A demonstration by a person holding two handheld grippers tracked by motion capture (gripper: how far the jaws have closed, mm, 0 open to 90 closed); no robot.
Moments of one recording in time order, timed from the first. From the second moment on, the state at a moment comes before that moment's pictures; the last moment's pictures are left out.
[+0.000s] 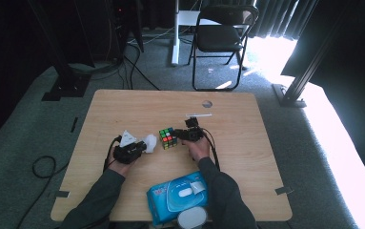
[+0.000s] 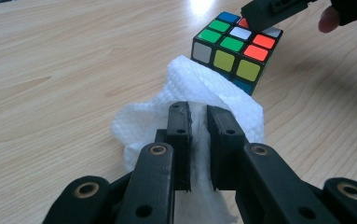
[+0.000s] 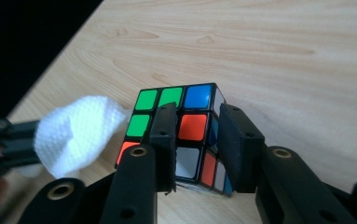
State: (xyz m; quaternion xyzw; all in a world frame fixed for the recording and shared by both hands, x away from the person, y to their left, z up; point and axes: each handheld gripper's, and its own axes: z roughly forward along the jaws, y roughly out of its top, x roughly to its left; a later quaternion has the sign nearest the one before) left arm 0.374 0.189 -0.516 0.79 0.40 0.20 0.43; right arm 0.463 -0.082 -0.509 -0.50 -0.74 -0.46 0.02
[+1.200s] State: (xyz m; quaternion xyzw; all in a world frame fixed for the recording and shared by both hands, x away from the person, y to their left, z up) left arm 0.374 0.189 -0.517 0.79 0.40 0.20 0.43; right arm 0.458 -0.090 -0.506 -0.33 -0.83 -0.42 -0.14
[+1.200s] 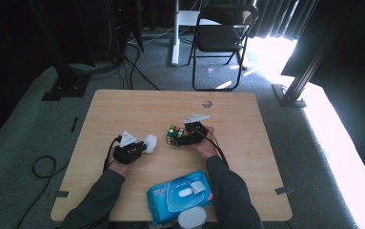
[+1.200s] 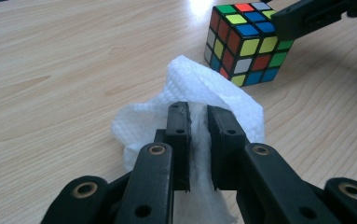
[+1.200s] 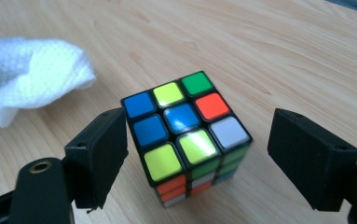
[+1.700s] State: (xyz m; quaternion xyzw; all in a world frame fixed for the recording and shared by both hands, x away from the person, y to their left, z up) left arm 0.374 0.189 -0.515 0.79 0.40 0.20 0.43; right arm 0.467 -0.074 -0.522 -0.29 -0.87 -0.38 -0.13
